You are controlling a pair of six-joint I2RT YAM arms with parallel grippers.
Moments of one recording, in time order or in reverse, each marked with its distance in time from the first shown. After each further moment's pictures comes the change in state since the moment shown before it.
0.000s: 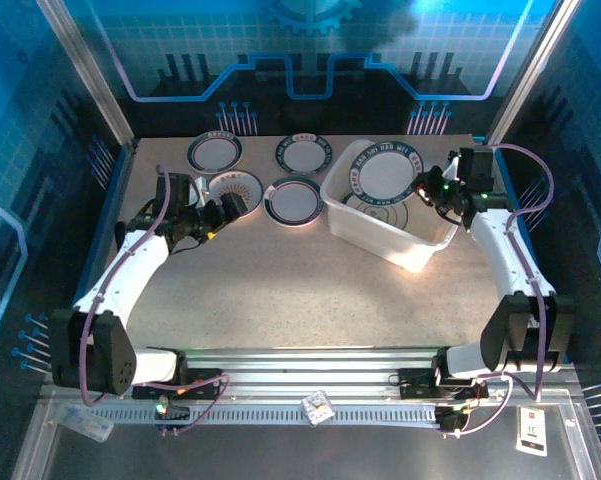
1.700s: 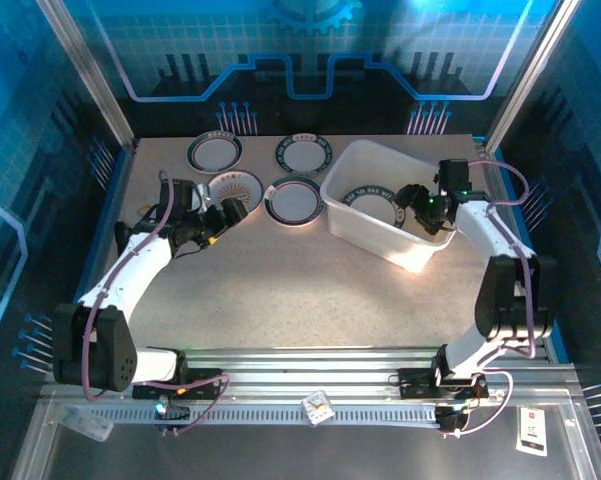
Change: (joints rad) left arm -0.001 0.016 -0.059 0.053 -0.014 -0.031; right arm 0.028 0.147 -0.033 -0.071 0.121 -0.049
